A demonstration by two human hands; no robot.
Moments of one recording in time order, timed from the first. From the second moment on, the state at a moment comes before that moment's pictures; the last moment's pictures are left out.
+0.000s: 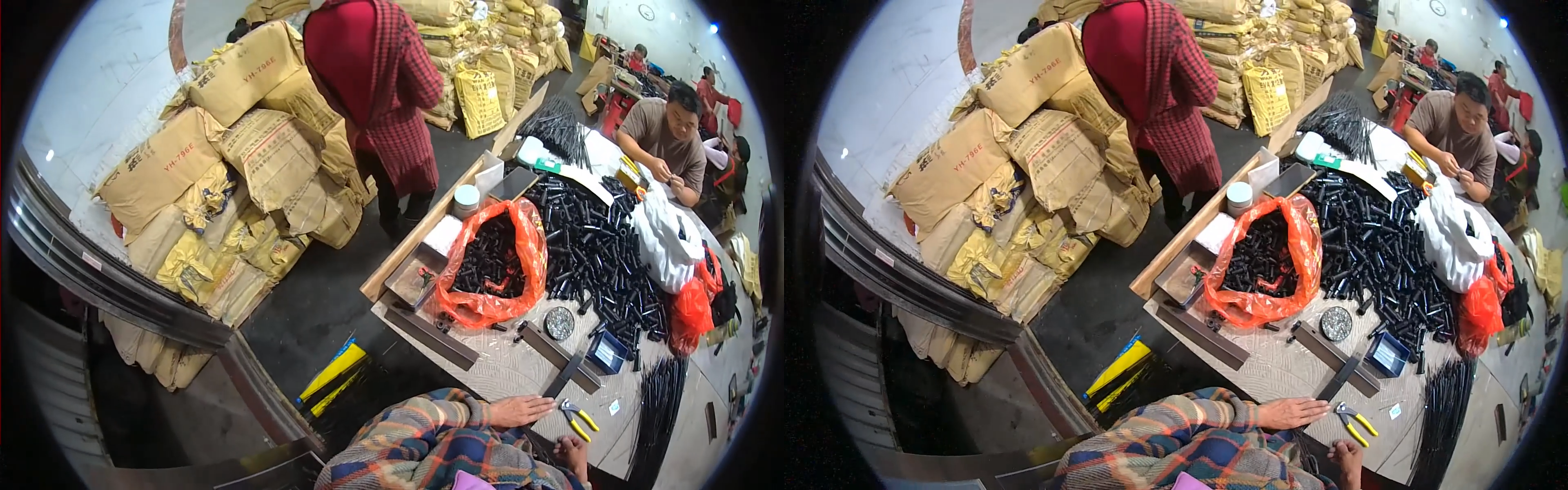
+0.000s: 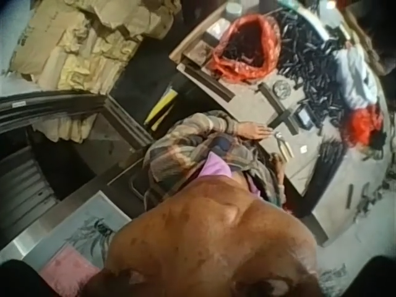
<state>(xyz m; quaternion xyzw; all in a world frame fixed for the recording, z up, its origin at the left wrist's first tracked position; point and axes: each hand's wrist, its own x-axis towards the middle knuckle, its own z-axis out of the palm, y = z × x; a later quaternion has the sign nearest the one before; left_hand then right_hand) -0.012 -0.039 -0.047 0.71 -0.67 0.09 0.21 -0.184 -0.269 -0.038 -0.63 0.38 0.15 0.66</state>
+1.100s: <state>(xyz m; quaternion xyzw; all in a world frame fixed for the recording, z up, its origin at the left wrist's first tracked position) -0.014 -0.036 -0.032 0.72 -0.66 0.01 0.20 -0.208 -0.166 -0.071 -0.56 0.18 0.31 0.75</state>
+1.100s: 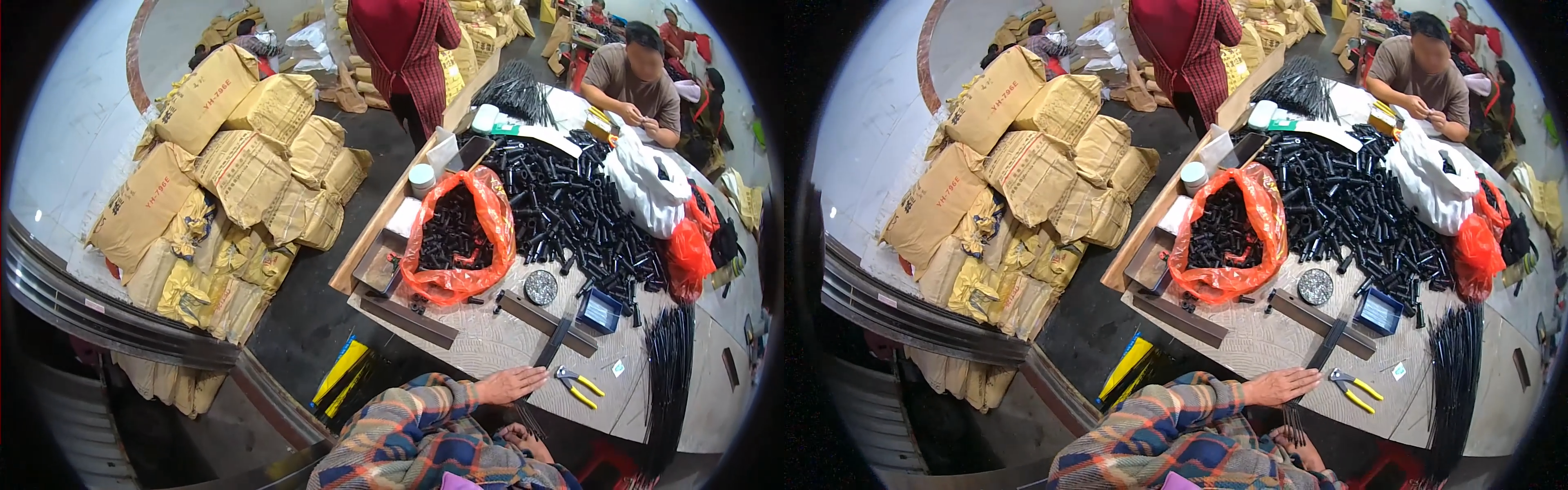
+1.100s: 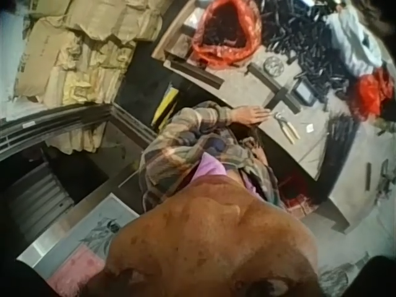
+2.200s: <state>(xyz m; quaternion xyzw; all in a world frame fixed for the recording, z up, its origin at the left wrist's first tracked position) -0.022 -0.071 -0.029 0.75 -0.65 0.05 0.13 -0.266 -0.174 -0.387 -0.53 0.00 0.32 0.79</state>
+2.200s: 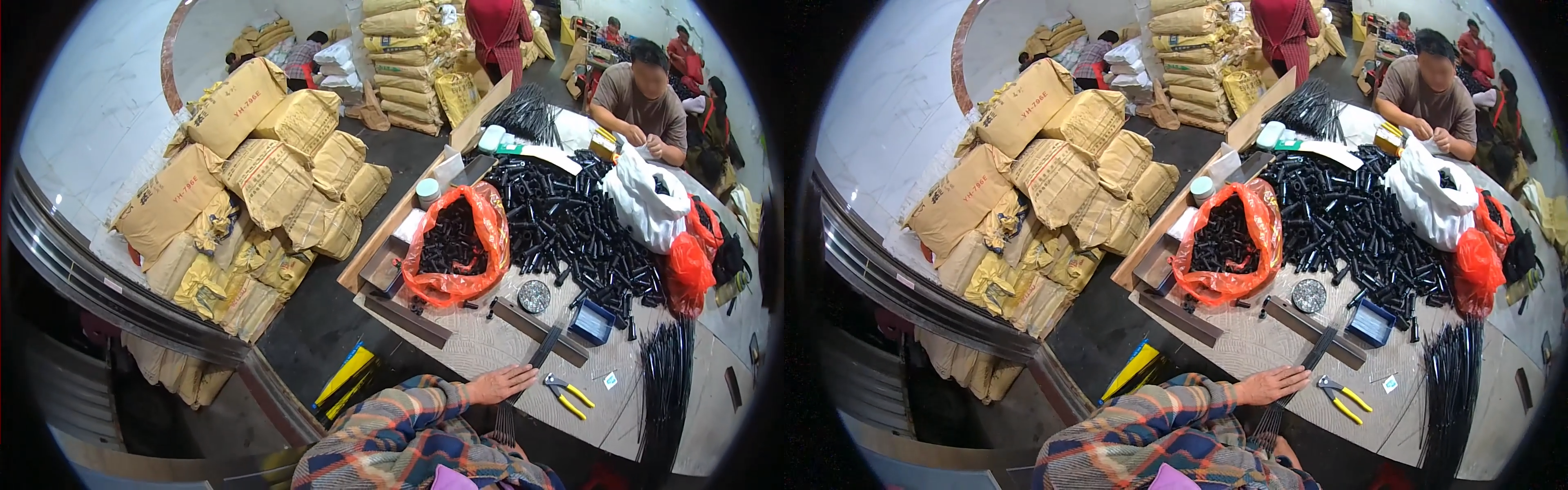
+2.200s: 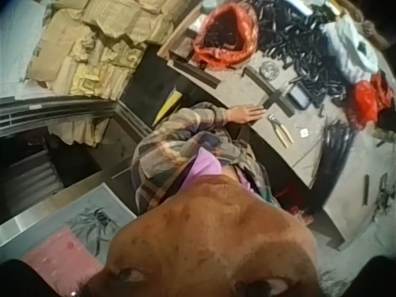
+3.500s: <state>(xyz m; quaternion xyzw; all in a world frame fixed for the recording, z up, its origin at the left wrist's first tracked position) -0.026 -0.049 -0.028 0.78 -0.62 0.00 0.03 -0.177 -0.170 -0.333 -0.60 -0.25 0.21 0.73</state>
